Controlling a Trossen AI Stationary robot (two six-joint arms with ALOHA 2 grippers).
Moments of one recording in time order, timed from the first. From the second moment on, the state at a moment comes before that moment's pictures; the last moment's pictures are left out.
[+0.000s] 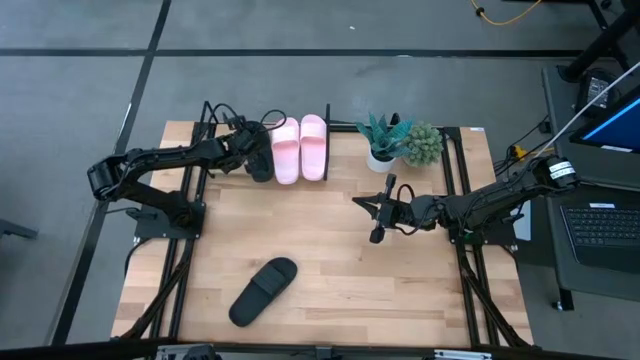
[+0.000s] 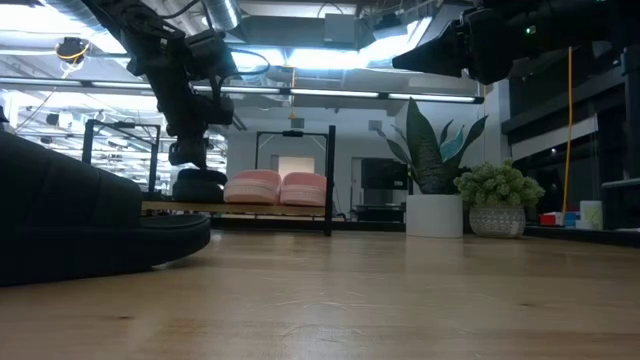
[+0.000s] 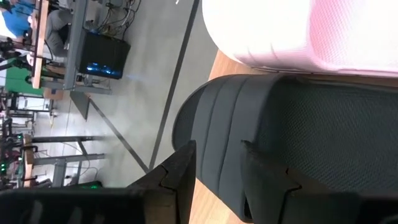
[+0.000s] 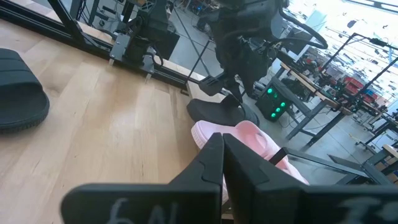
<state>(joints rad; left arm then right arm) 0.56 1.30 0.73 -0.35 -0.66 0.48 0.23 1.23 0.50 0.62 0.55 -0.45</state>
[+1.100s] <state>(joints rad) 0.53 1.30 0.73 -0.41 -0.60 0.48 0.23 1.23 0.49 0.60 0.55 -0.45</state>
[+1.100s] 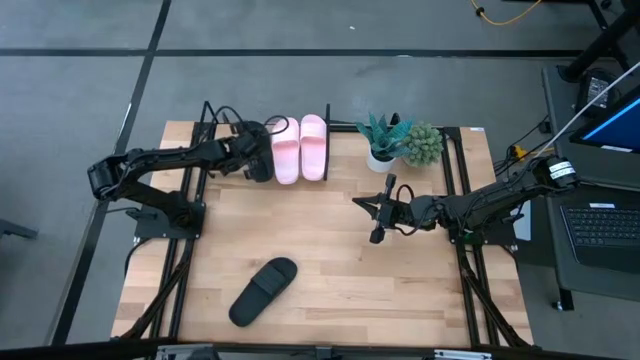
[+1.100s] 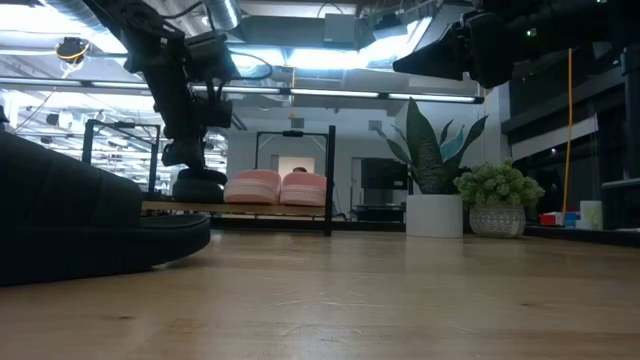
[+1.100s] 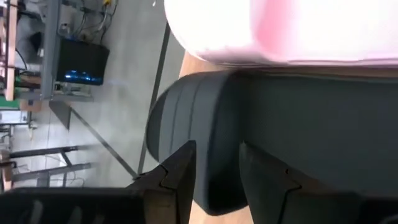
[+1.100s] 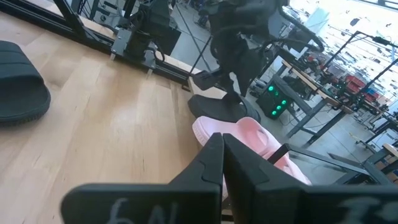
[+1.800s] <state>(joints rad) 0.58 1.38 0.74 -0.34 -0.63 0.48 0.23 1.23 0.49 0.60 0.55 -0.45</state>
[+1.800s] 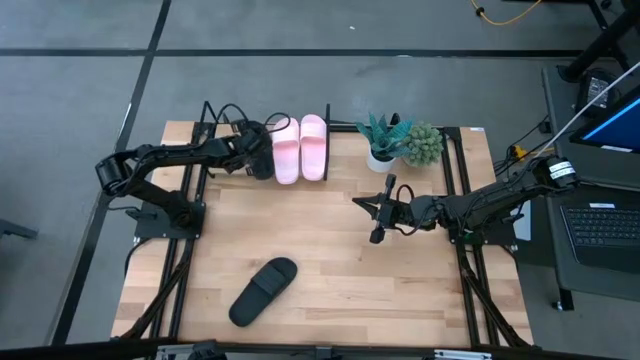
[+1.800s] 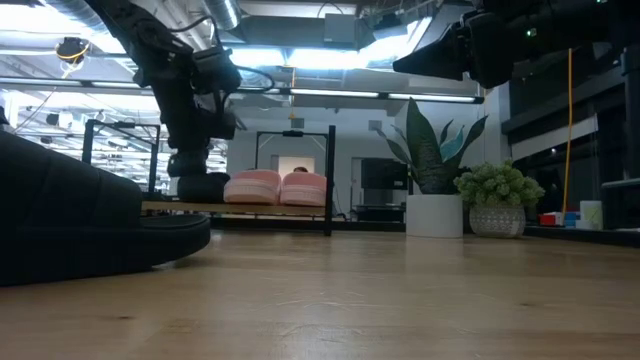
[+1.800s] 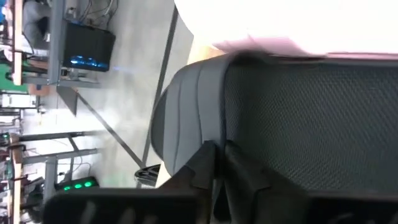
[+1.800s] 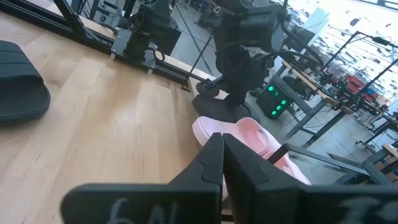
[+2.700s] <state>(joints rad) 0.58 1.38 0.73 -0.28 -0.64 0.56 0.23 1.23 0.49 0.60 0.55 -0.45</state>
